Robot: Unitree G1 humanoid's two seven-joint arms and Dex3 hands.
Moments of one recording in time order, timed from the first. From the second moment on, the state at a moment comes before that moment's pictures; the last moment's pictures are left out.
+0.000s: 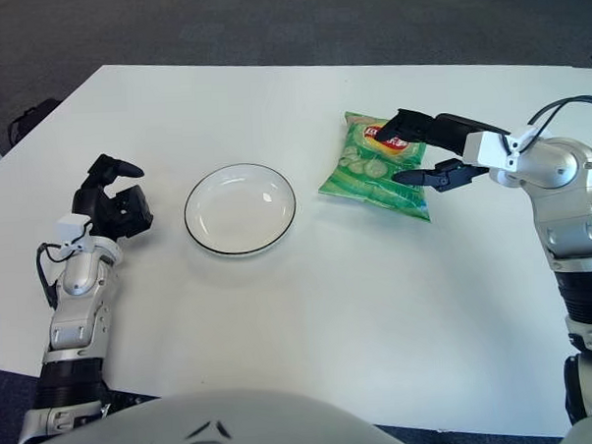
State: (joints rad) left arm 0.02 0.08 0.12 -0.09 -0.07 -0.09 0.06; right arm -0.30 -0.95 -0.07 -0.07 -0.16 0.00 0.72
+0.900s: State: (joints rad) left arm 0.02 0.08 0.12 -0.09 -0.07 -0.10 0.06; right arm -0.47 -0.92 0.06 0.36 -0.45 -0.45 0.35
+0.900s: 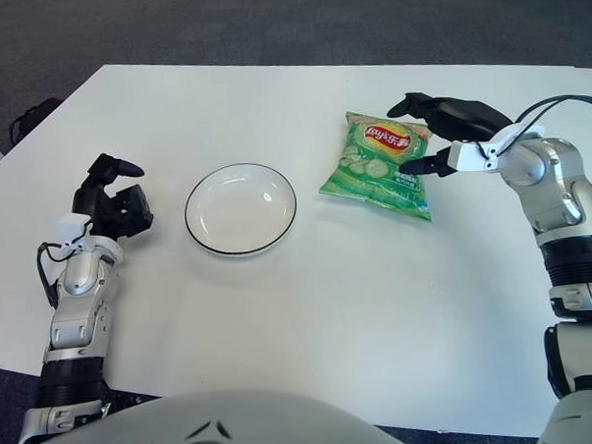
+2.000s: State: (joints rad) left arm 0.01 0.08 0.12 -0.08 -0.07 -0.11 0.06; right arm -0.59 -0.99 0.19 0.50 -0.88 -0.77 -0.19
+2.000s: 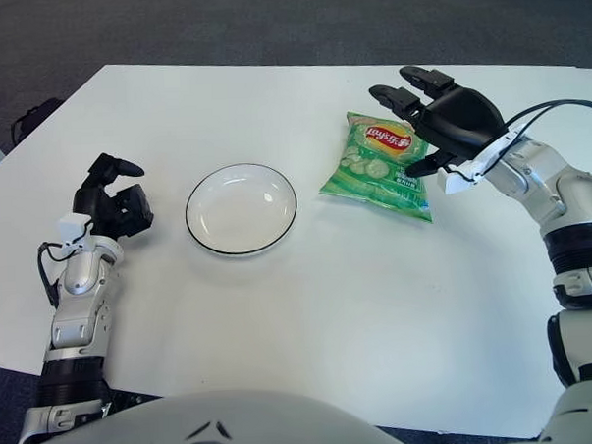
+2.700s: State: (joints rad) left arm 0.01 0.08 0.11 -0.08 -0.05 -0.11 0.06; right arm -0.74 -1.06 0.29 0.58 -0.97 -1.00 -0.26
